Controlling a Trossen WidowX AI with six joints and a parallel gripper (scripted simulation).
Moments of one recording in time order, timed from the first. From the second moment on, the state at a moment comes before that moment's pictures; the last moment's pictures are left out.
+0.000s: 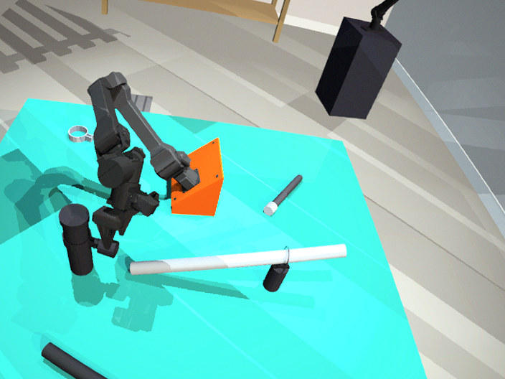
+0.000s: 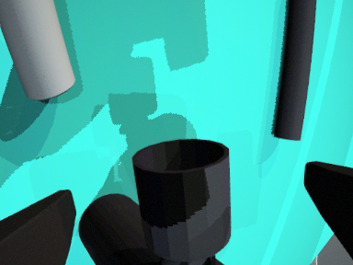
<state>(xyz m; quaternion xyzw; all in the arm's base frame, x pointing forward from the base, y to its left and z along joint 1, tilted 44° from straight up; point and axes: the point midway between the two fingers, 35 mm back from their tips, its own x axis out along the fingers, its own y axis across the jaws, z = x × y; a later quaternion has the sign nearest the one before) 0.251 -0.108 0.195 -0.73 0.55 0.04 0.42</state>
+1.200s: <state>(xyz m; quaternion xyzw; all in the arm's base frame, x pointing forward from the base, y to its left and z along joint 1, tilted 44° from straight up) 0.268 -0.148 0.170 -0.73 0.55 0.04 0.41</state>
